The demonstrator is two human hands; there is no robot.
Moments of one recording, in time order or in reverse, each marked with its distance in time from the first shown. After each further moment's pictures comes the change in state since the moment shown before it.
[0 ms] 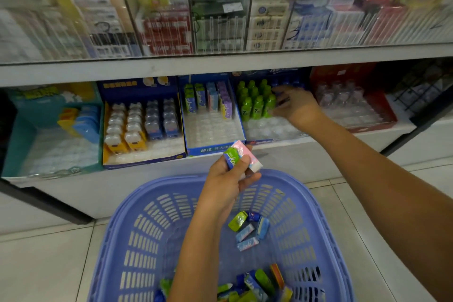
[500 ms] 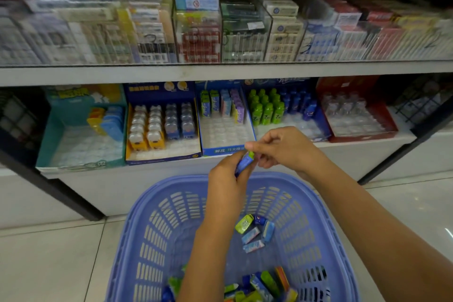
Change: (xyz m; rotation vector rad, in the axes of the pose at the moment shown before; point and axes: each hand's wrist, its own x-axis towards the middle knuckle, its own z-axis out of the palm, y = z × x) left_hand -0.026 0.008 -0.017 0.818 0.159 0.538; right_hand -0.108 -0.074 0.020 0.459 -0.261 0.178
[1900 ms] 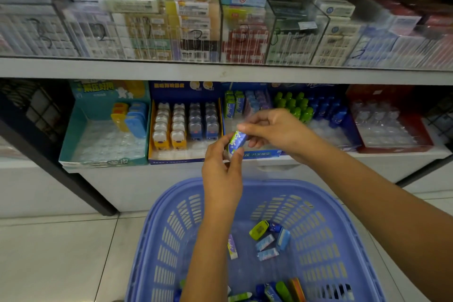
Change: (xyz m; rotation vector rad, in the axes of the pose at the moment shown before) left_hand 0.024 -0.017 -0.041 -0.178 0.239 -0.154; right_hand 0.047 -0.044 0.043 -0.054 -0.183 -0.148
